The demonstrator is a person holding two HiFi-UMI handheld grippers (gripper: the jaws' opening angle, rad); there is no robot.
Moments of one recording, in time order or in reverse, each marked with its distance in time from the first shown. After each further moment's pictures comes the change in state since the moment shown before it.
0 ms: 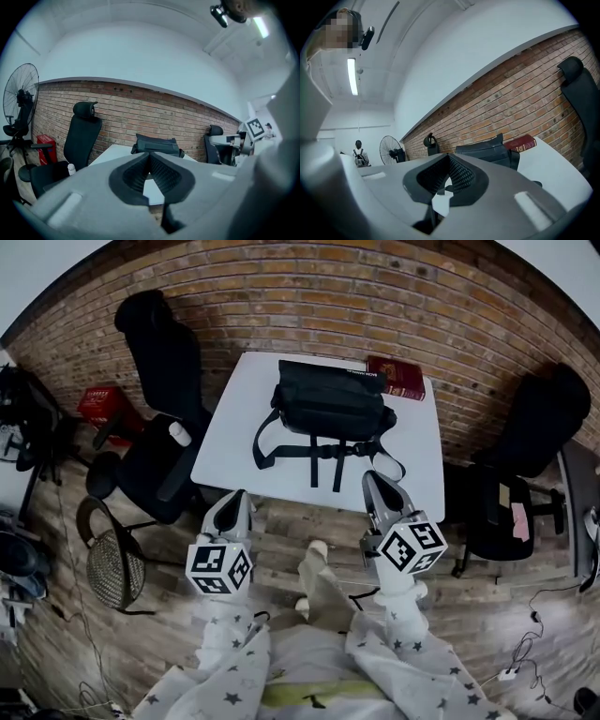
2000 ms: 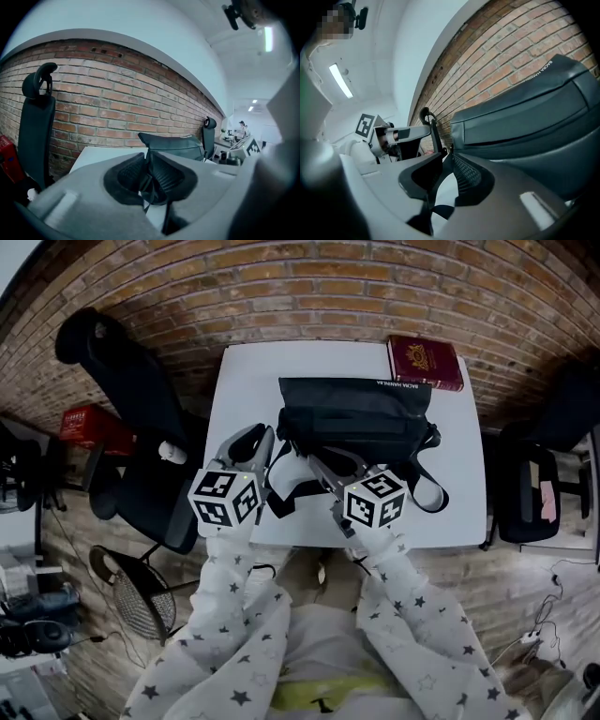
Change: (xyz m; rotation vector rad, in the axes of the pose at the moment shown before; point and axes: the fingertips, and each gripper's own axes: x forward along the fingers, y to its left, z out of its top) left arm 0.282 0.085 0.032 0.045 0.177 -0.292; right arm 0.268 -0.029 -0.109 0.125 0.288 0.153
